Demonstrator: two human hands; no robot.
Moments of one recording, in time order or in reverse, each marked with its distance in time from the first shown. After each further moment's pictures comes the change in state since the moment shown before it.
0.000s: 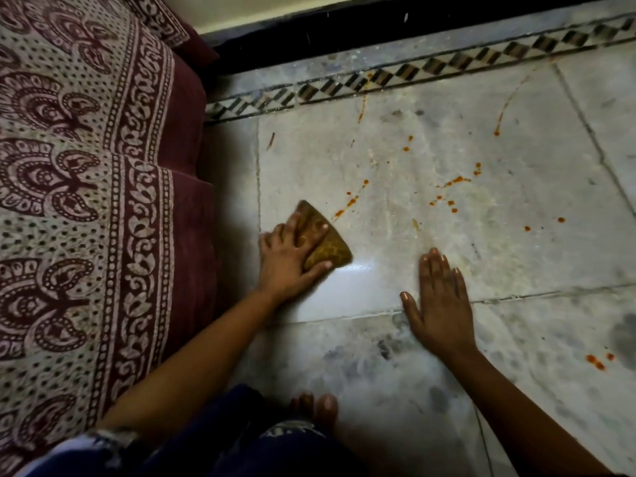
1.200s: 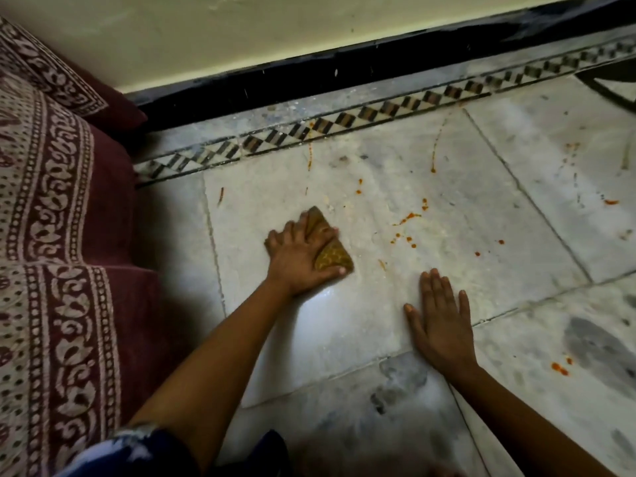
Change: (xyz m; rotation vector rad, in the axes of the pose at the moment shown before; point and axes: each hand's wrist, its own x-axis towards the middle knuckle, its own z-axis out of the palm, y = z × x) left_hand 0.118 0.039 -0.028 -0.048 -0.082 0.241; right_hand 0.025 0.013 -0.020 -0.031 0.081 0.284
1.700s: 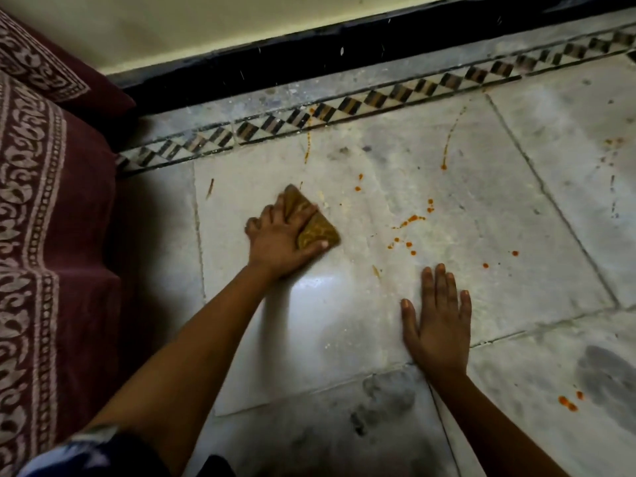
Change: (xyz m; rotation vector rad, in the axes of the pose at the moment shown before) left_hand 0.032 -0.007 -0.008 -0.022 0.045 -0.188; right_hand 0.027 0.008 0.011 0.023 0.045 0.054
